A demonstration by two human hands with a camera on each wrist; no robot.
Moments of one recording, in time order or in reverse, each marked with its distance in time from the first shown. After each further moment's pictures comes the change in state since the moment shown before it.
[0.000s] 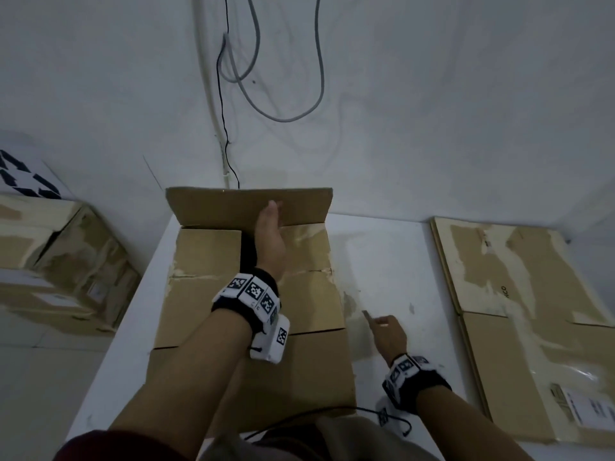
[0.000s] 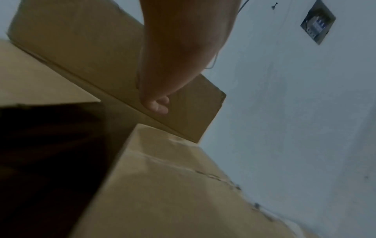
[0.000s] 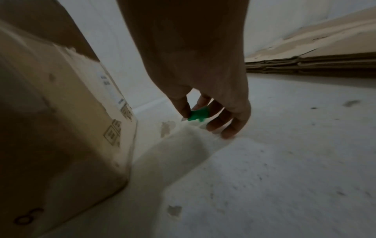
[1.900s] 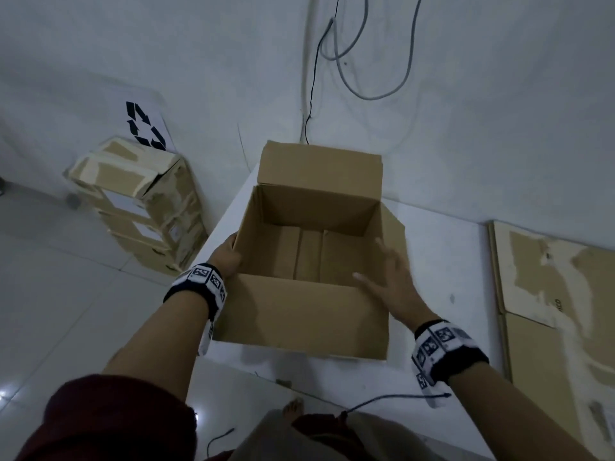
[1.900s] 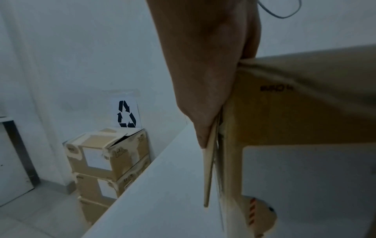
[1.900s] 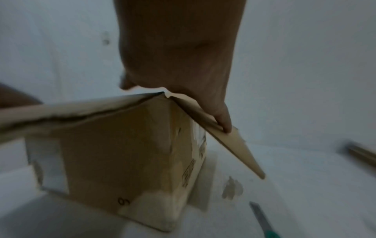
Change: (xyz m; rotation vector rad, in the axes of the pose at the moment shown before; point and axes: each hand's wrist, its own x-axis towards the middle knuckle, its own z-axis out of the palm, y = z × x) left_hand -0.070 0.001 -0.230 0.938 -0.057 -0.294; right_hand -0.085 -0.062 -0.013 -0.202 -0.340 -0.795
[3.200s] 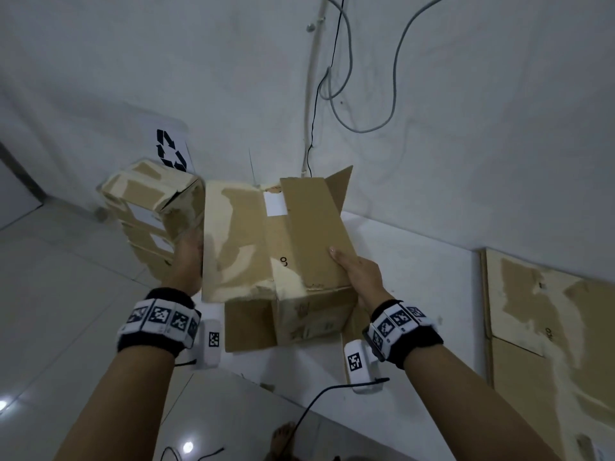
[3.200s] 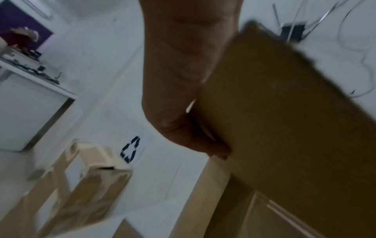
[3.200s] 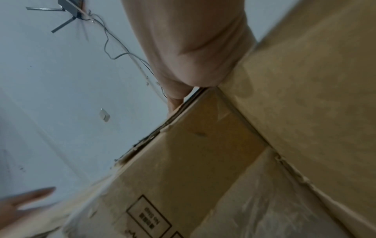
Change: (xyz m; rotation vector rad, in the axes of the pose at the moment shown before) left_hand -0.110 0.047 -0.031 -0.962 0.248 0.138; right_hand 0.002 -0.090 -0.013 0.662 0.067 0.248
